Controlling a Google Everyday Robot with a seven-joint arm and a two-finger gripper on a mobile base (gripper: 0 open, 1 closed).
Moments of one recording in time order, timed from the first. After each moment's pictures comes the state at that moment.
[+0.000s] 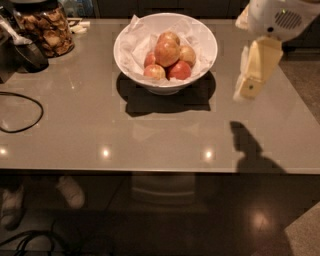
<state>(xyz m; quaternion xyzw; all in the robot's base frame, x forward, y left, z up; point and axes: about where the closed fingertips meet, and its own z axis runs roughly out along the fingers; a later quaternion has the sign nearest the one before) 0.505 -0.163 1.007 -0.62 0.76 -0.03 0.19</state>
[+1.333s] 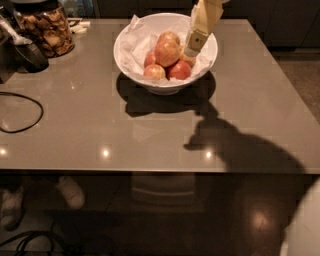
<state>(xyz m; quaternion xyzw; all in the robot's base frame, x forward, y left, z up) 0.617 -0.084 1.039 -0.63 0.74 0.00 0.25</state>
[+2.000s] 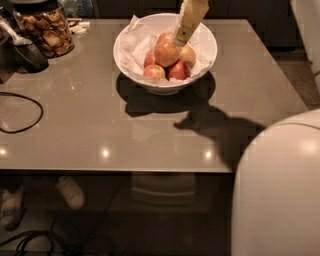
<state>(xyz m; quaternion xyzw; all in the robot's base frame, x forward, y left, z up) 0.659 -0.068 1.035 -0.62 0.74 0.02 0.26</state>
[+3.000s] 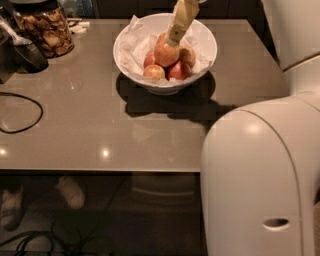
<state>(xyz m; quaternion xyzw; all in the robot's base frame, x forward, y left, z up) 0.693 -0.057 1.021 -0.61 0.74 0.03 0.26</state>
